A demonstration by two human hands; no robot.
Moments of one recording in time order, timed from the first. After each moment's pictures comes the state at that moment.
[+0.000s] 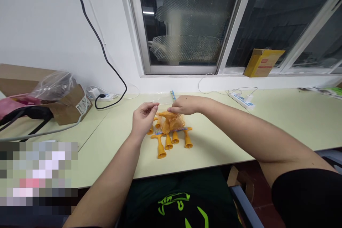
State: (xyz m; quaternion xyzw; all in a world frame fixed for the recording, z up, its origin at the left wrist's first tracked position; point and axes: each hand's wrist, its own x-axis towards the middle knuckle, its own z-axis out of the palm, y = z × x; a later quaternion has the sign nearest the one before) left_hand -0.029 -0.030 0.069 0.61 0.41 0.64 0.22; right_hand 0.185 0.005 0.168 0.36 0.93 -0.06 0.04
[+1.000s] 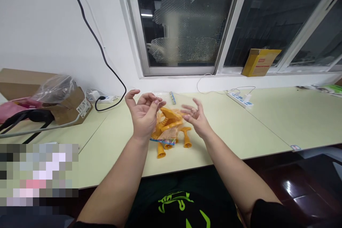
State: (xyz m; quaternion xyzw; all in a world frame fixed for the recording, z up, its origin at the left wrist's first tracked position) left_hand 0.016 -0.056 0.113 0.55 0.18 0.76 0.31; right_hand 0.214 -0.043 0.047 0.28 0.58 -0.47 -0.61
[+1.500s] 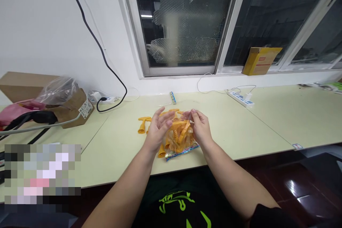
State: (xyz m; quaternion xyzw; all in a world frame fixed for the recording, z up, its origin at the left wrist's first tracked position) left_hand 0.016 -0.080 0.062 0.53 0.30 0.61 0.52; right_hand 0.194 -0.068 0.043 0.34 0.45 -0.46 -0.68
